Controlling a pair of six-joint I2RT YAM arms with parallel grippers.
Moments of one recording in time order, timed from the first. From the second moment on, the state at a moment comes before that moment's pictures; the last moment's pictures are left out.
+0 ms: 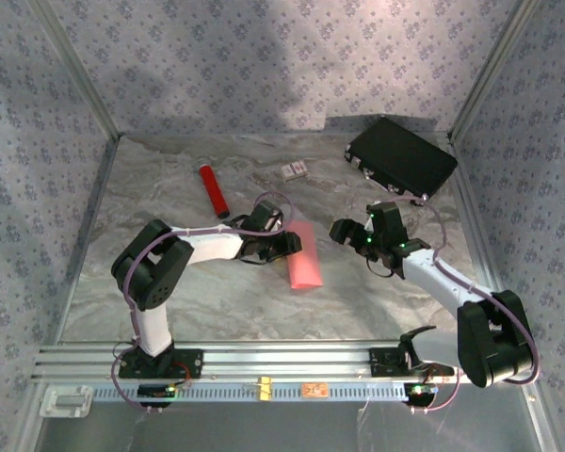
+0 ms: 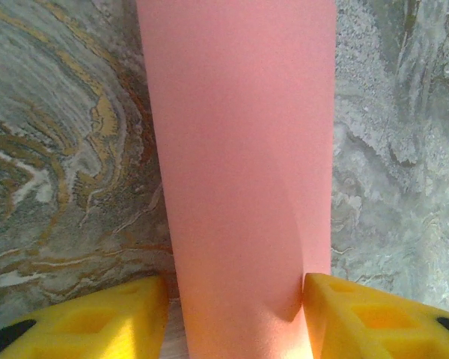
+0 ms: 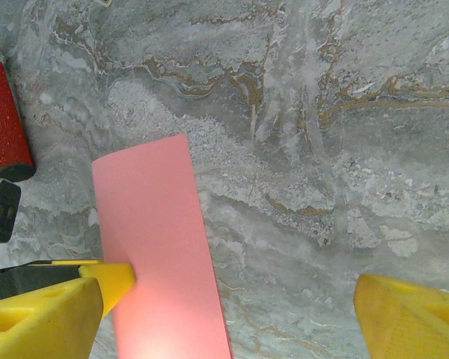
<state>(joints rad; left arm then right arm) -0.74 1.84 1.00 -0.09 0.27 -0.92 0.32 1.24 0.62 -0.17 -0.23 0.72</state>
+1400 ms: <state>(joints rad) -0.74 1.86 1.09 -0.27 0.21 -0.85 0.32 1.25 0.65 -0.21 -0.24 0.72</state>
